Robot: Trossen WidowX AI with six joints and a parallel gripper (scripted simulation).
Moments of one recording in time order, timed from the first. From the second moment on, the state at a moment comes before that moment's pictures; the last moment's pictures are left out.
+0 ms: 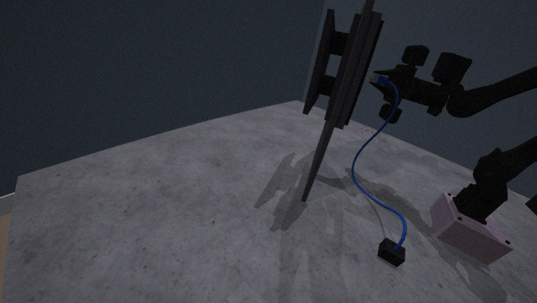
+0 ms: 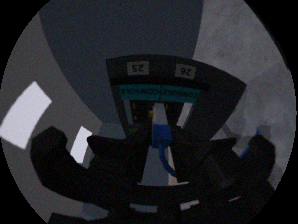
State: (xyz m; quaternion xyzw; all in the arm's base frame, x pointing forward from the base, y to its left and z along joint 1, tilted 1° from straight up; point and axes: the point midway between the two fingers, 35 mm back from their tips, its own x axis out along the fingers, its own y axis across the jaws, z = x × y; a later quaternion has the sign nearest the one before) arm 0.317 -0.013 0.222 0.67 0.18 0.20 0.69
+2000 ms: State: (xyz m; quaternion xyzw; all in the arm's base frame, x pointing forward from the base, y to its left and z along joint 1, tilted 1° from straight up) arm 0.328 0.001 0.173 0.67 0.21 0.22 0.68
